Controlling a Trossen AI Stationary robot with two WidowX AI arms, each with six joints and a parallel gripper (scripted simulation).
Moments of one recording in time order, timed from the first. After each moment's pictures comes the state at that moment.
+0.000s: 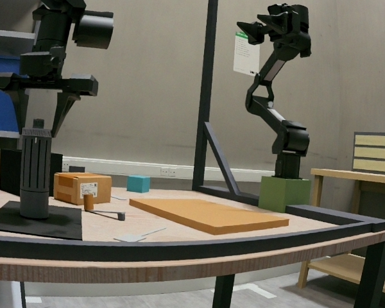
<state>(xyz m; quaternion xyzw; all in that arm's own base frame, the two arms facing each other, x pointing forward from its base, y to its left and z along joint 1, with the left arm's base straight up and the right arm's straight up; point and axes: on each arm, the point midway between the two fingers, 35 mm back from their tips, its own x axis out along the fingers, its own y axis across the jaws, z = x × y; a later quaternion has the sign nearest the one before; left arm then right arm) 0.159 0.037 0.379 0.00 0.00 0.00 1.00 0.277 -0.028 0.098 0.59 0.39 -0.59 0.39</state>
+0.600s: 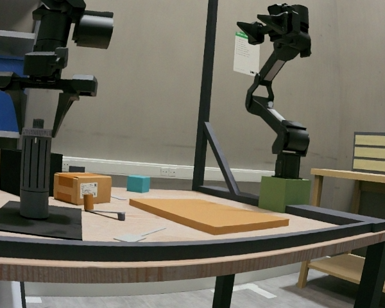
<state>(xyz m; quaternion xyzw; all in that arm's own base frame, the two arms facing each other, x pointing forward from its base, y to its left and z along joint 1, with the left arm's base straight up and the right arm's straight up) 0.159 0.037 0.379 0.00 0.00 0.00 1.00 0.277 -0.028 0.098 0.57 0.42 -0.57 0.42</state>
